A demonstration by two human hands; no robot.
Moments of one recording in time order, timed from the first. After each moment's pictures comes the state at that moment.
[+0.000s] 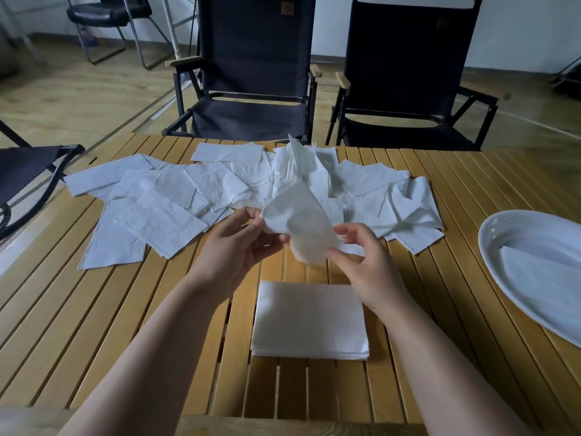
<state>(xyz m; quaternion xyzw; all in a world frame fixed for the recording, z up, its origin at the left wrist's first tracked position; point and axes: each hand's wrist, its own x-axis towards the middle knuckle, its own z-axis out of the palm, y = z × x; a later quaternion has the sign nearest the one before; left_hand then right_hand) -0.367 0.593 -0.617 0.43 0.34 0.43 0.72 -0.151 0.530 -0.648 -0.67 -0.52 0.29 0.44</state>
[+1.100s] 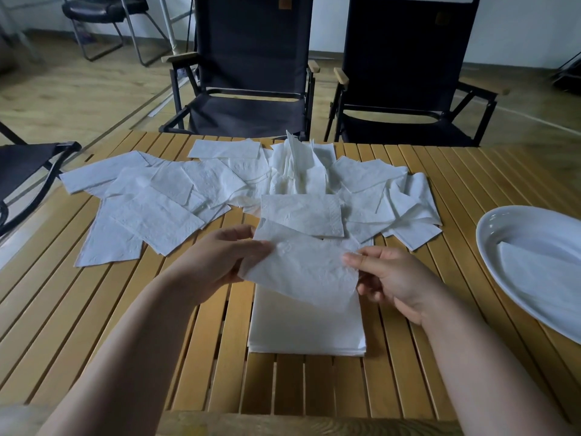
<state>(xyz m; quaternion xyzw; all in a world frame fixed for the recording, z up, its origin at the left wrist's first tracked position) -0.387 0.593 -0.613 0.51 0.47 0.24 0.68 -0.123 0.510 -0.622 -0.66 -0.34 0.54 0.39</state>
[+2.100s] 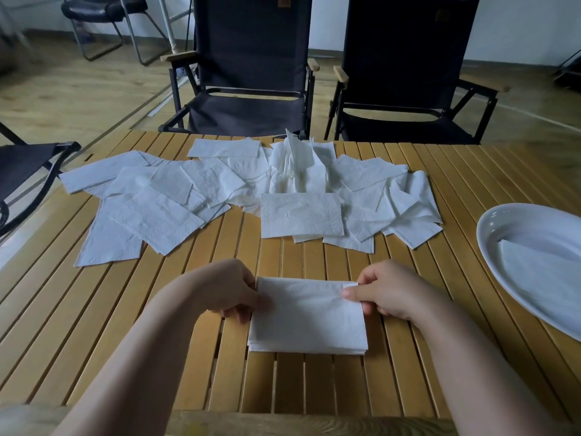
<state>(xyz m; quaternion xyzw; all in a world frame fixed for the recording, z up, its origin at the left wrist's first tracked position) -0.380 0.586 -0.627 0.72 0.54 -0.13 0.43 -0.124 0.504 -0.624 -0.76 -0.50 0.39 0.12</state>
